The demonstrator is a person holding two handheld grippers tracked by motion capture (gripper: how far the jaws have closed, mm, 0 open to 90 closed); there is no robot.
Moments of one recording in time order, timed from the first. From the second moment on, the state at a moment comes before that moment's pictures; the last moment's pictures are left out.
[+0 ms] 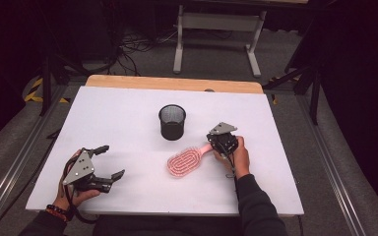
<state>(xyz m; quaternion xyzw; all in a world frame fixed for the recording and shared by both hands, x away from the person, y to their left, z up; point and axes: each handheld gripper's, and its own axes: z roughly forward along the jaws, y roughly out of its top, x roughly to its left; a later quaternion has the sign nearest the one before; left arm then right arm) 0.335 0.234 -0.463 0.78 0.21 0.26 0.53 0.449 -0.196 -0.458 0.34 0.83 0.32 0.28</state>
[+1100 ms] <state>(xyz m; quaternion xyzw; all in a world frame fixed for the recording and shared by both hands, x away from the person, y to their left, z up) 0.335 0.237 -0.463 0.78 0.21 0.25 0.53 0.416 -0.218 -0.454 0.36 0.84 0.31 0.25</state>
